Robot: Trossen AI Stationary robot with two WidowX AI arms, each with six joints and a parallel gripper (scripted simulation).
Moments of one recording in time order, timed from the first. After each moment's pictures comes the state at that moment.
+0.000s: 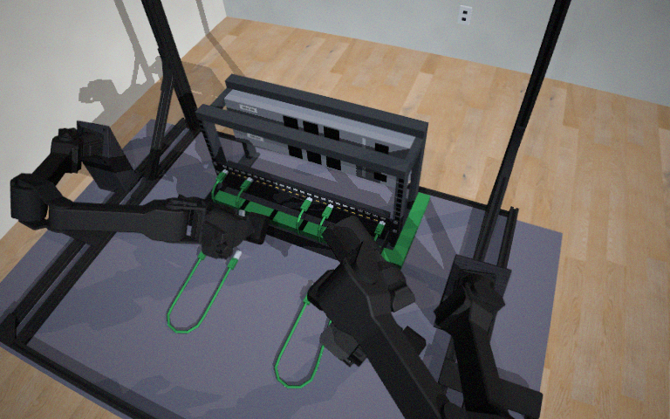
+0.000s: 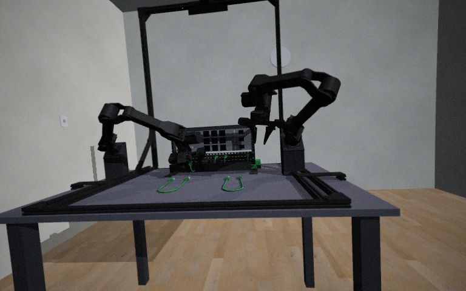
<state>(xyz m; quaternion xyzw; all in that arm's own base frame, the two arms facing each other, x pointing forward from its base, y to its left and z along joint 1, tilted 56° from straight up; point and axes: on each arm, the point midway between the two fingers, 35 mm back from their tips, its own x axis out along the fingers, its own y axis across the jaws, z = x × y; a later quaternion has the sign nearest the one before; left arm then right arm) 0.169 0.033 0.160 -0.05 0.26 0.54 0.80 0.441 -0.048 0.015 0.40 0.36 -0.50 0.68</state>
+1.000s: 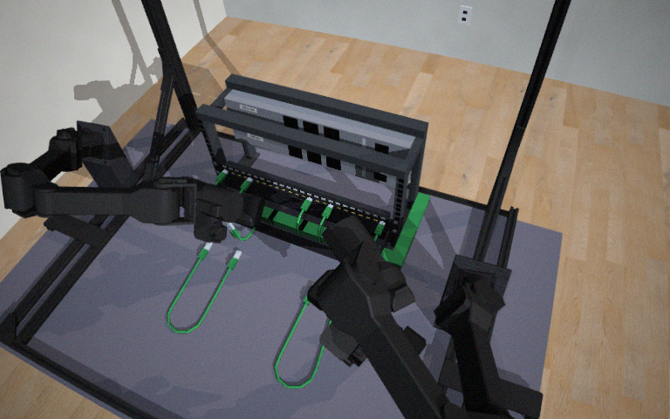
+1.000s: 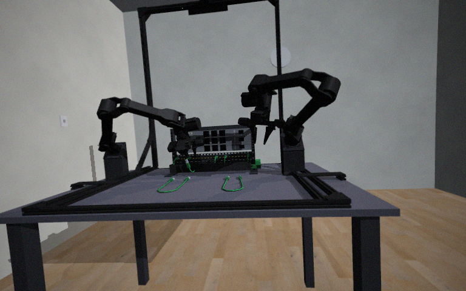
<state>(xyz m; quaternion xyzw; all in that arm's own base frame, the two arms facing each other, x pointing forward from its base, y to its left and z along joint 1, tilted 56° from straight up) 0.169 0.033 0.160 -0.05 0.26 0.54 0.80 0.434 0.001 0.047 0.39 0.37 -0.50 0.68</state>
